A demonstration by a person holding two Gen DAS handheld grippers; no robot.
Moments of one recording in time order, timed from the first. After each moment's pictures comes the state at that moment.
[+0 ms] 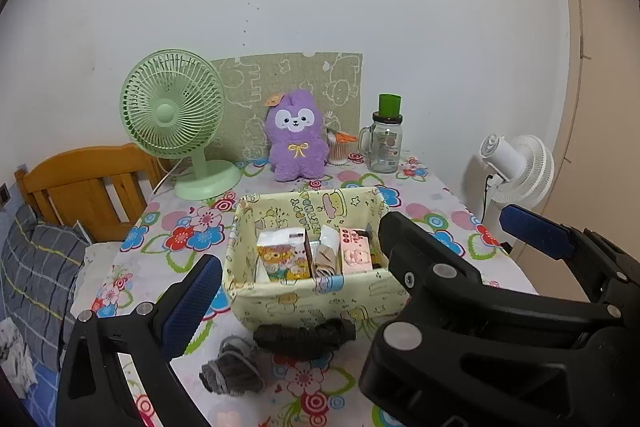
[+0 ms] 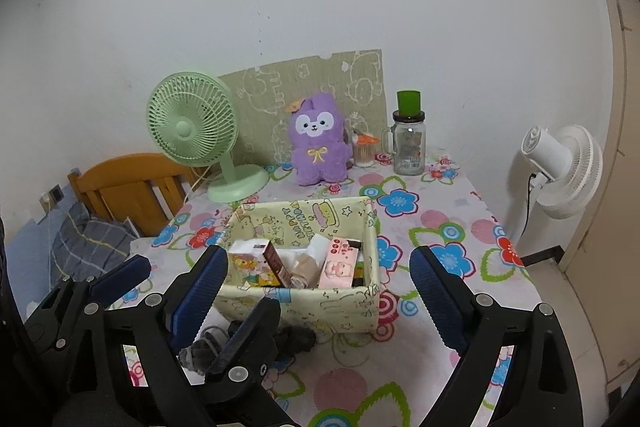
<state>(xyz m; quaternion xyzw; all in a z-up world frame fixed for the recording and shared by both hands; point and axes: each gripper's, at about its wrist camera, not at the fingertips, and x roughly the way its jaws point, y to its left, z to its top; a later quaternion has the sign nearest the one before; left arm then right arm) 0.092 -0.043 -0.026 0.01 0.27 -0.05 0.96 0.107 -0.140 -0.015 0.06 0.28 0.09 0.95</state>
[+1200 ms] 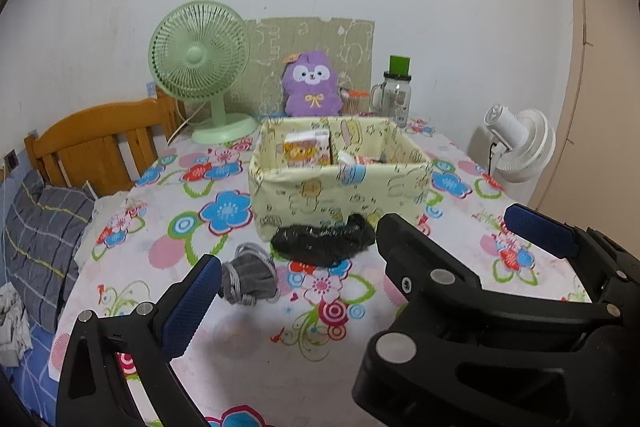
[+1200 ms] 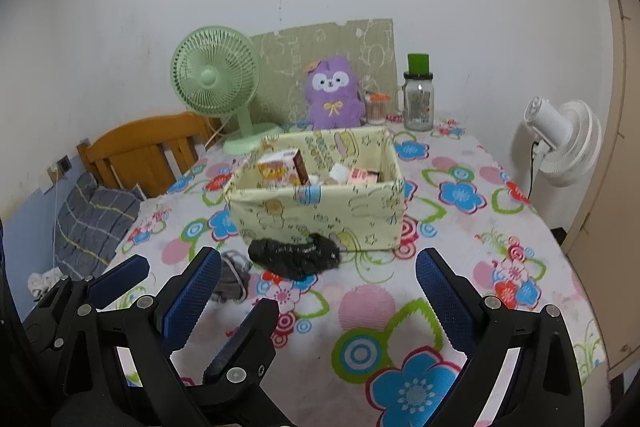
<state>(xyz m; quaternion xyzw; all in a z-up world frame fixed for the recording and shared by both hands) 0.033 -0.015 -0.090 0.01 0.30 -0.03 0.95 0.046 -0.112 -0.078 0.04 0.31 0.10 0.94</state>
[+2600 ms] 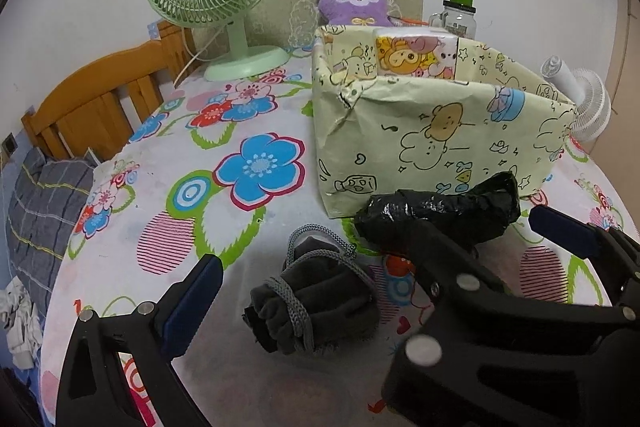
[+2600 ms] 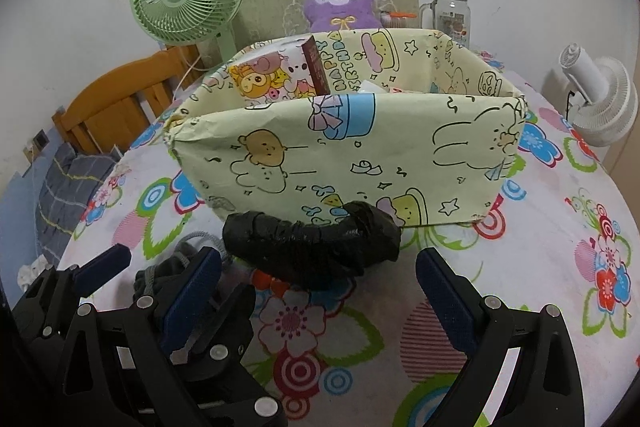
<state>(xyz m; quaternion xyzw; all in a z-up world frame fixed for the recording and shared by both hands) 0.127 0.035 -0.160 0.02 0.40 0.00 0.92 0.146 -0.059 -0.165 0.04 0.41 0.09 0.91</state>
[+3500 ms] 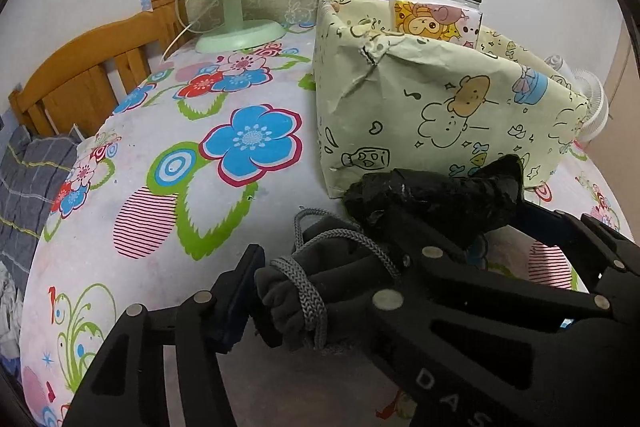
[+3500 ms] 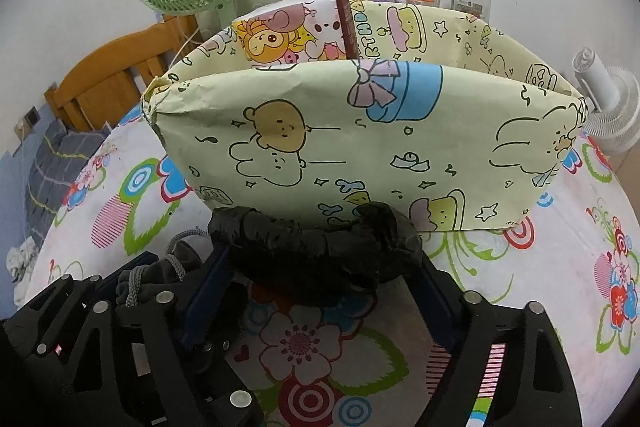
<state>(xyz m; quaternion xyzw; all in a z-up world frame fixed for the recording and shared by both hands) 0.135 0.044 -0.176 -0.01 0.43 -0.01 0.90 0.163 -0.039 -0.182 0.01 0.44 0.09 0.89</state>
